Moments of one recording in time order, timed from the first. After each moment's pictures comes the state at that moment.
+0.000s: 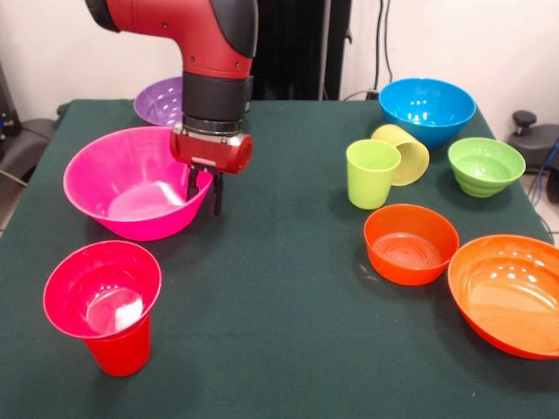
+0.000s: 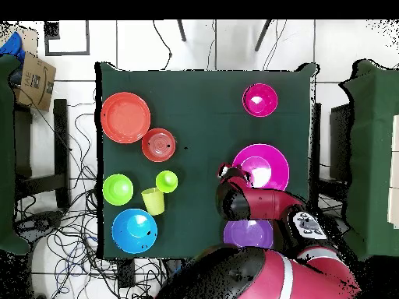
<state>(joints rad) -0.47 -0.43 0.00 1.76 -0.45 -0.14 2.12</state>
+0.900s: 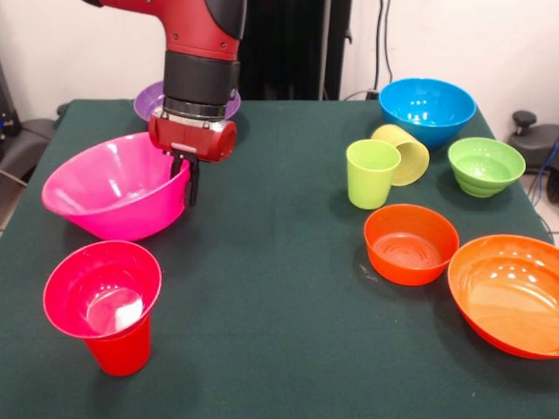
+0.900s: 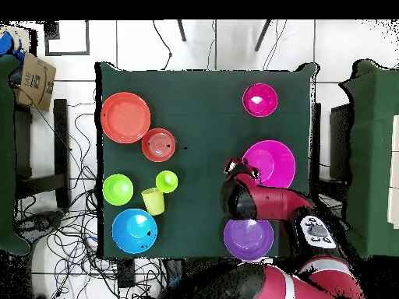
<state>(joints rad) -0.47 -0.50 -0.02 1.76 -0.45 -0.13 2.12</state>
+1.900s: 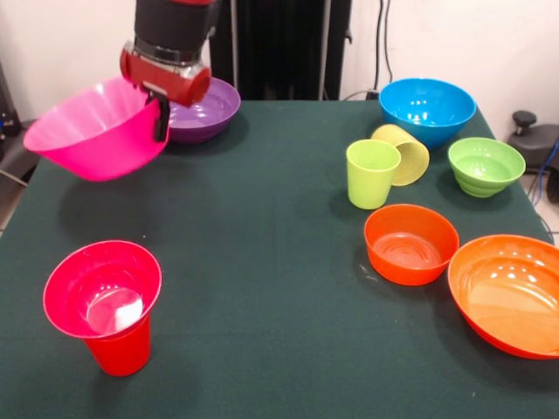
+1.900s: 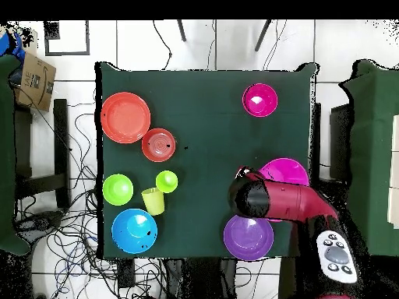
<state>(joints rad) -0.46 -0.69 -0.05 1.76 -0.42 0.34 2.12</state>
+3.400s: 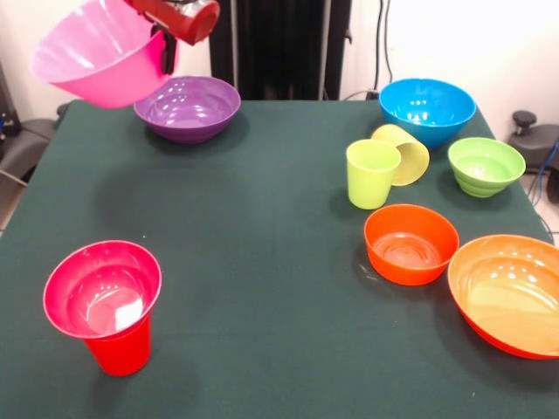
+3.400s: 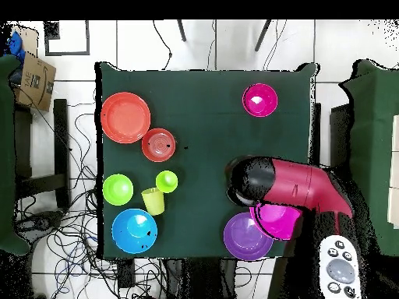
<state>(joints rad) -0.37 -0.79 -0.09 1.65 -0.31 0.85 2.12</state>
